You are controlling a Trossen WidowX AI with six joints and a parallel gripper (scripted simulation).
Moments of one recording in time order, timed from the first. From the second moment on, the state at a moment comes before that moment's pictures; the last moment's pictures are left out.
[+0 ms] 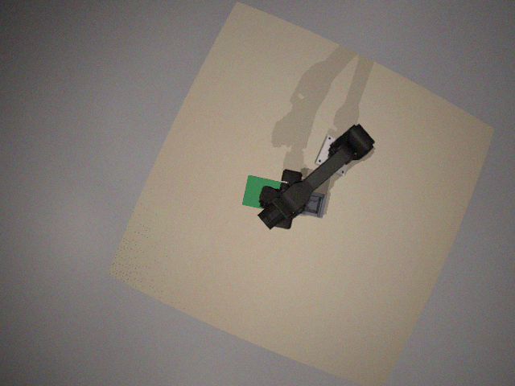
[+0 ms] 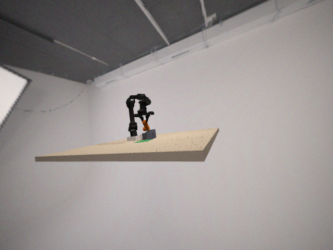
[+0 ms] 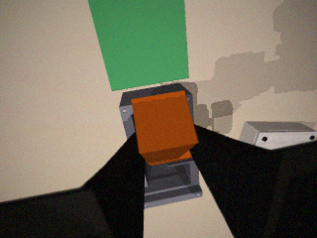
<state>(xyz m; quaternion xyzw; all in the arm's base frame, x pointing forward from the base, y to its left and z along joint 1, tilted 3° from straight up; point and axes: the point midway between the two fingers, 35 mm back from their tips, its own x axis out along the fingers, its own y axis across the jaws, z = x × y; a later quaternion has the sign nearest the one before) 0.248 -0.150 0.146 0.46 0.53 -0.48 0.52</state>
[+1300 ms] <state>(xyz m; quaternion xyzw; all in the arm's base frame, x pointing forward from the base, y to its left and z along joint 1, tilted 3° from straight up) 0.255 -0.243 0.133 0.46 0.52 -0.48 0.53</state>
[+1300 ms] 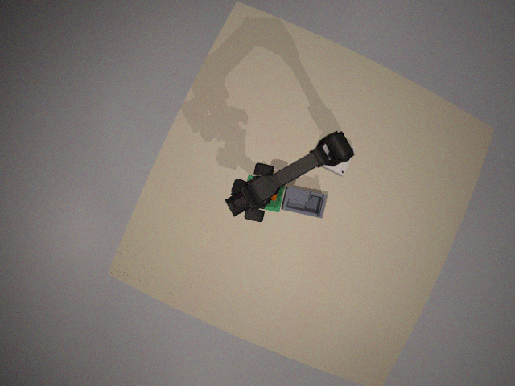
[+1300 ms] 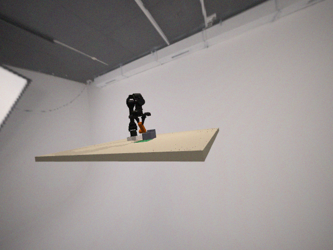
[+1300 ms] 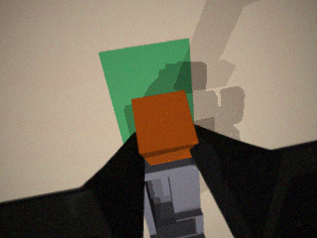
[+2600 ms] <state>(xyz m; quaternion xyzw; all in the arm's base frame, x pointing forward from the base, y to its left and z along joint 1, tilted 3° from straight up) 0.254 -0.244 0.075 0.46 0.52 -0.48 0.53</state>
